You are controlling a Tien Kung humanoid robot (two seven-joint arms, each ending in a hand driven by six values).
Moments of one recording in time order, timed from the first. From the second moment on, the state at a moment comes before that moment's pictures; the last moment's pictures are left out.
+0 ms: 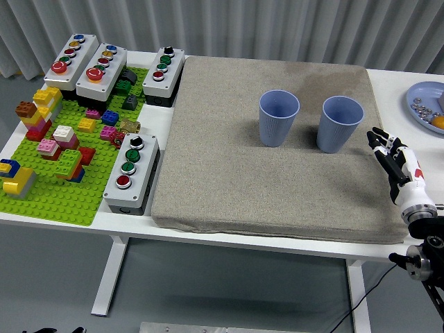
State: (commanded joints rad) left arm -0.17 0.08 -0.72 -0.18 0.68 -0.08 0.26; right arm 0.23 -0.24 1.09 1.28 -1.02 -0.38 0.09
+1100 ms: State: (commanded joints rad) left arm -0.18 0.08 -0.71 -0.18 0.68 -0.08 0.26; right arm 0.29 -0.22 1.07 1.24 -1.02 -0.37 0.03
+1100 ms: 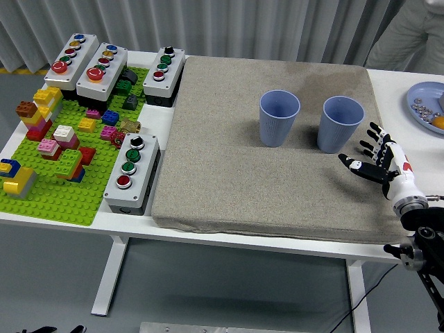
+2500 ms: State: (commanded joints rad) left arm -0.18 0.09 -0.70 -0.18 0.68 -0.08 0.26; right arm 0.39 -0.18 1.03 1.14 -0.98 -0.36 0.04
